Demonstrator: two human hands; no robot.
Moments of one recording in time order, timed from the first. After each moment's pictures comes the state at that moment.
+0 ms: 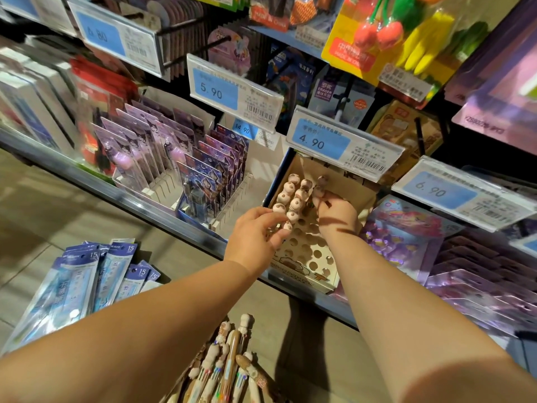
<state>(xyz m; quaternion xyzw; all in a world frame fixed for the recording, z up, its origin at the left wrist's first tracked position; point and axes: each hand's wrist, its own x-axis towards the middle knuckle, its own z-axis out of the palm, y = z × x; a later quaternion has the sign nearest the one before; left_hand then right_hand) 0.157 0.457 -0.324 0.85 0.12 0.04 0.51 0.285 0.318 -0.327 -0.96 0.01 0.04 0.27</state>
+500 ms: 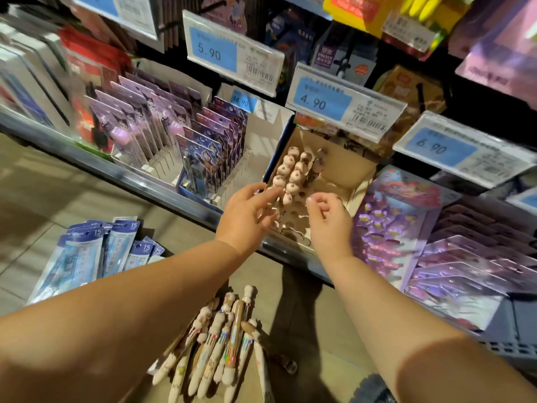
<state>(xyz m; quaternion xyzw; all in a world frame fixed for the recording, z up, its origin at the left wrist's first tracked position) 0.139 0.468 -0.332 0.88 0.07 0.08 0.46 0.190 0.311 -0.332 -0.88 -0.02 -0.04 0.47</state>
